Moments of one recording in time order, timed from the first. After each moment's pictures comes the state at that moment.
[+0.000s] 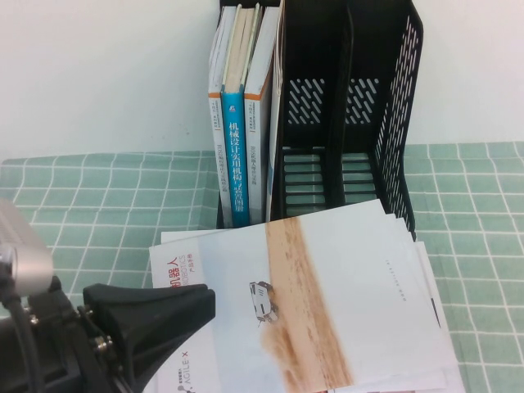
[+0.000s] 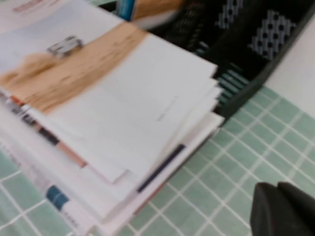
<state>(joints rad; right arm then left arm) 0.98 0.27 -0.43 -0.57 0.80 0.29 -0.65 0.70 -0.58 -0.96 0.38 0.65</state>
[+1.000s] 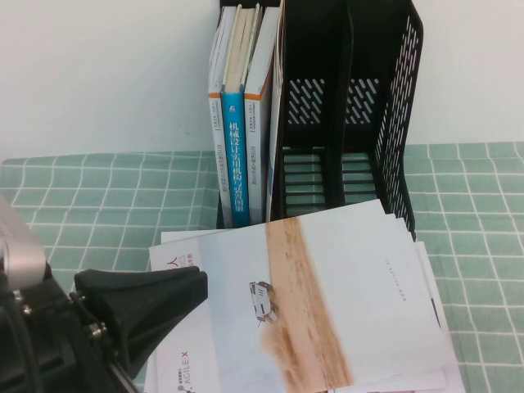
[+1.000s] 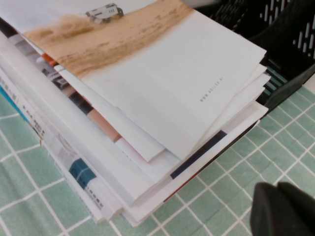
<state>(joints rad) 0.98 0.27 -0.23 -0.61 0.60 0.31 -0.65 0.70 -0.58 -0.96 0.33 0.70</state>
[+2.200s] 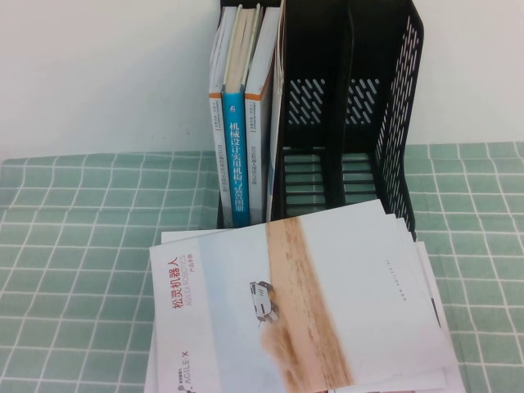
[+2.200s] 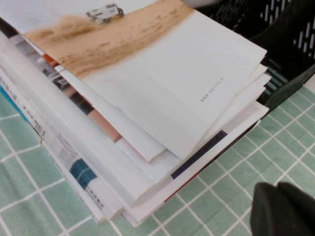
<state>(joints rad) 0.98 0.27 -0.23 -0.61 0.60 0.31 -0.16 0.05 -0.23 -0.95 0.22 0.65</state>
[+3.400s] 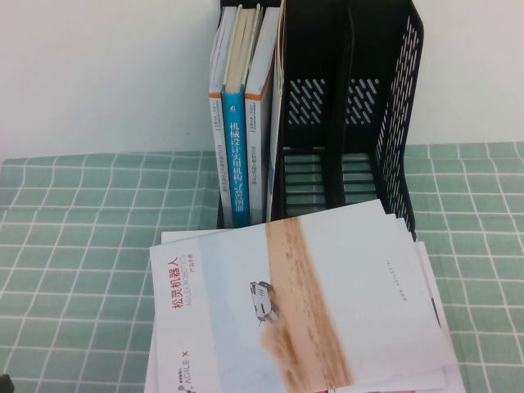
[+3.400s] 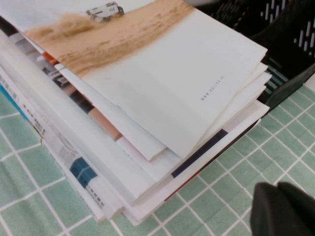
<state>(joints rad) 0.98 0.27 -0.23 -0.61 0.60 0.31 -0.16 -0.01 0.03 0.00 0.29 -0.11</state>
